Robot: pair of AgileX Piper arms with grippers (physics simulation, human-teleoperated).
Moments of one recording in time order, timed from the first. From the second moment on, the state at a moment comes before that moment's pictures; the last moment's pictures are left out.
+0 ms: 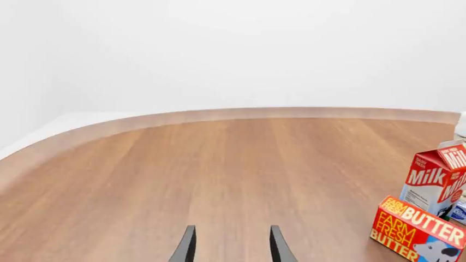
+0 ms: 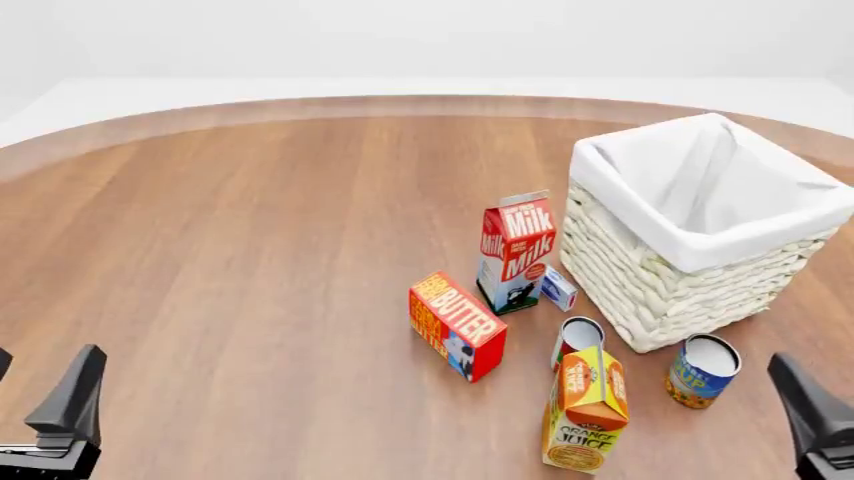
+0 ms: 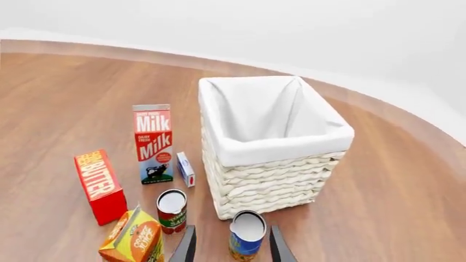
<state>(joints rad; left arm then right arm) 0.00 0.00 0.00 0.00 0.00 0.05 0.04 -0.31 0.50 -0.12</state>
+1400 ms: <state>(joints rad) 0.00 0.00 0.00 0.00 0.00 -0.06 0.28 -0.07 0.14 -0.15</state>
